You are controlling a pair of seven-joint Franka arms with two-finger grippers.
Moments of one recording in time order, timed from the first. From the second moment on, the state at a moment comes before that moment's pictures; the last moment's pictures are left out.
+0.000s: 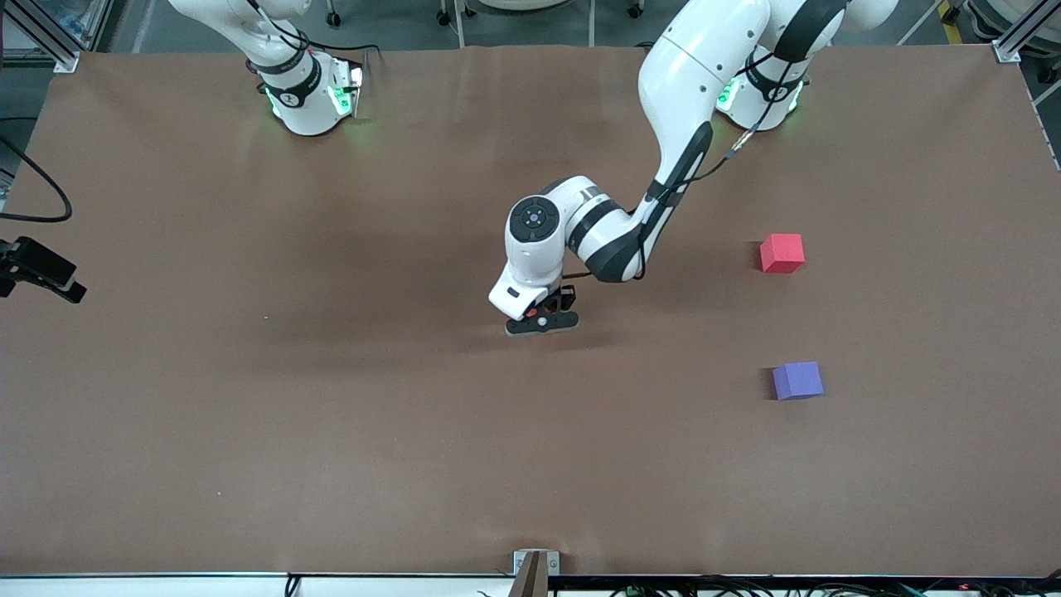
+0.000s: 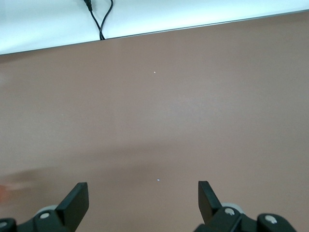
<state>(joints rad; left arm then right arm) -0.74 0.83 -0.07 -1.41 0.13 2.28 -0.99 -0.02 0.10 -0.10 -1.49 0.05 1.77 0.01</state>
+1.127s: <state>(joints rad) -0.28 0.50 -0.05 -1.82 0.14 2.30 -0.57 -0.02 0.10 -0.08 -1.53 -0.01 1.67 0.01</state>
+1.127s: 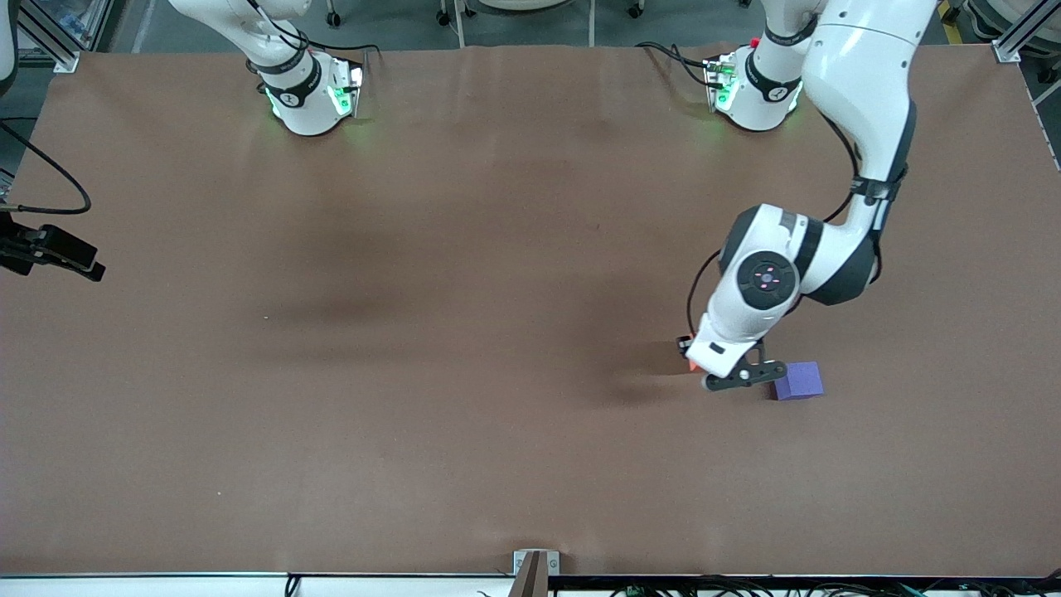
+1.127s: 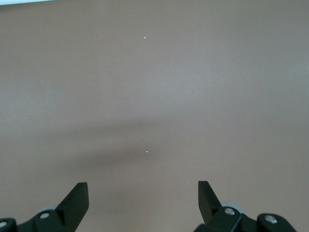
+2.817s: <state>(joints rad) 0.04 0.33 -0.10 -2.30 0.14 2.71 -0.28 0.00 0.06 -0.06 -1.50 -0.01 1.60 0.00</state>
